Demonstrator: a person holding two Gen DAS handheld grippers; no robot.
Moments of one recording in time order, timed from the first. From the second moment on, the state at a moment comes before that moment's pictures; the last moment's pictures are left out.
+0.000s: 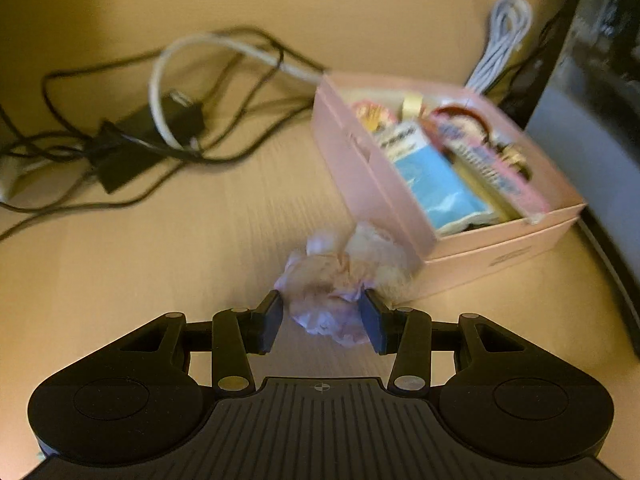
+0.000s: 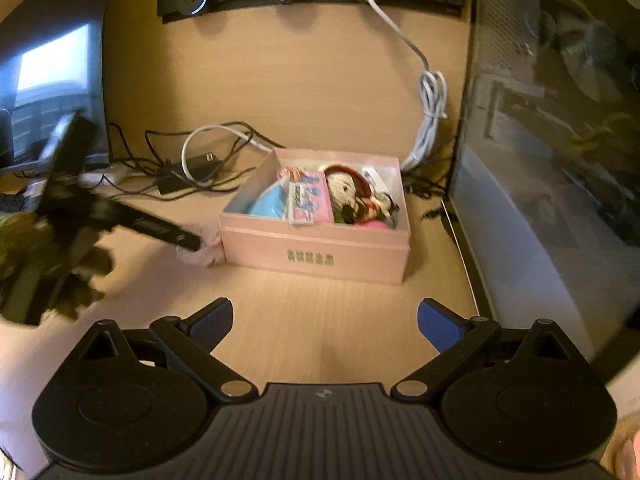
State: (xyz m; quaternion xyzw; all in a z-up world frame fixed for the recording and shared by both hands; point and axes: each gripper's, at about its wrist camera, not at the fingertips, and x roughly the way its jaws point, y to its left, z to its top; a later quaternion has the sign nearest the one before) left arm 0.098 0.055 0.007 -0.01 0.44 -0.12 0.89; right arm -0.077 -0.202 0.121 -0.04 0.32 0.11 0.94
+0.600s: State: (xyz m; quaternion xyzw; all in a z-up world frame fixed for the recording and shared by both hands) left arm -0.040 0.118 0.046 -0.17 0.43 0.00 0.89; right arm -0.067 -0.147 0.087 -0.06 0.36 0.23 0.90
